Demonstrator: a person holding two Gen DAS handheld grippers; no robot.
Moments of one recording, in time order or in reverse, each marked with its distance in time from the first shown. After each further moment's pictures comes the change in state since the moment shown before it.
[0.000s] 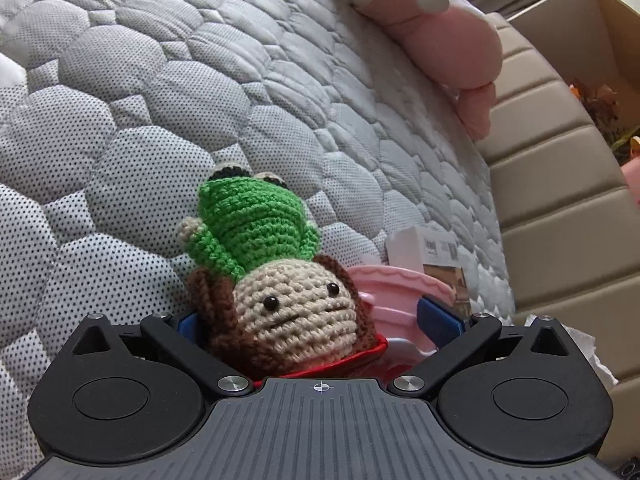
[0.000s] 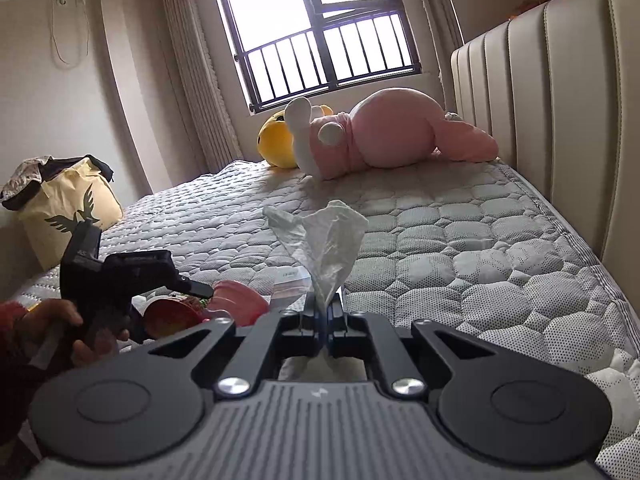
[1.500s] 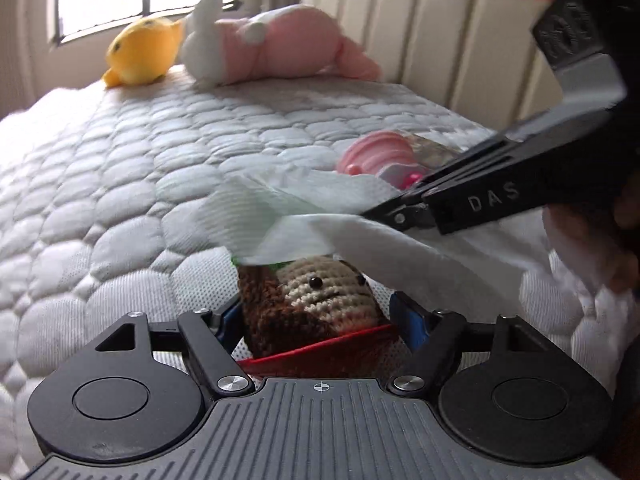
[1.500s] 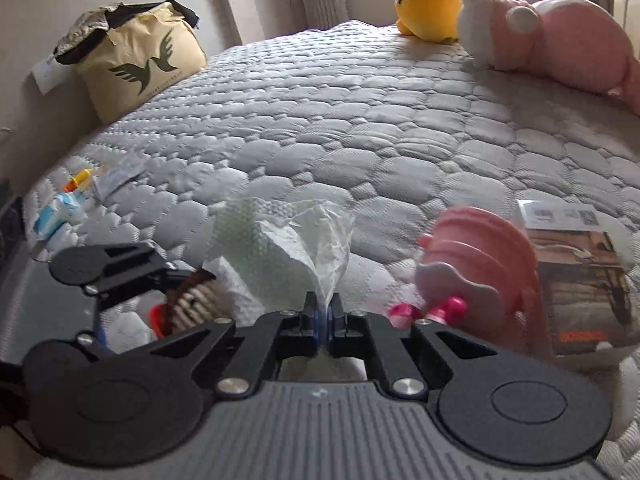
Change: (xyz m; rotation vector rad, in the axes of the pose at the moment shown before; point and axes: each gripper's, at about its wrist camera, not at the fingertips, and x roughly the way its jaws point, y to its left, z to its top) left arm -0.083 0.010 -0.103 0.895 -0.175 0.109; right arm 0.152 0.163 -0.015 -0.243 0.421 0.184
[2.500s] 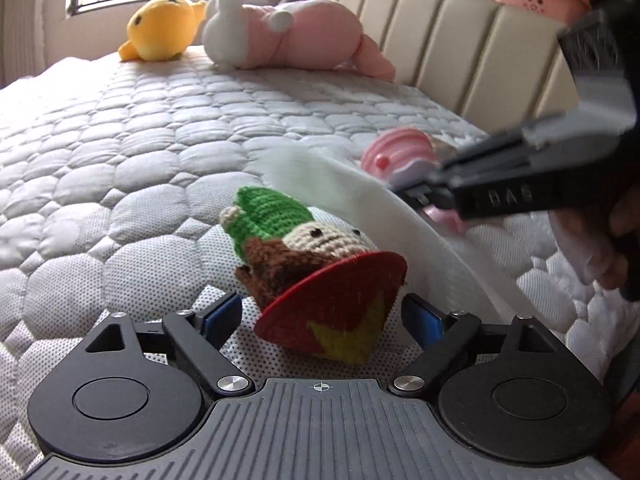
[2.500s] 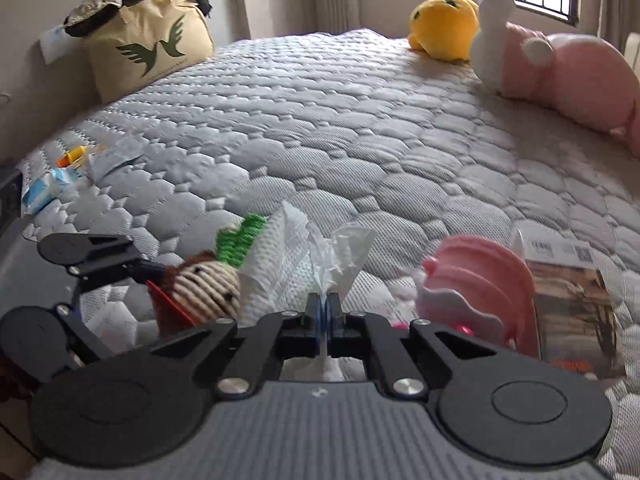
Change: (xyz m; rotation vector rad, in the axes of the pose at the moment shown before) left arm -0.011 0.021 -0.012 -0.174 0.012 -0.022; right arm 0.001 0.016 0.008 -0.091 -0.003 -0.033
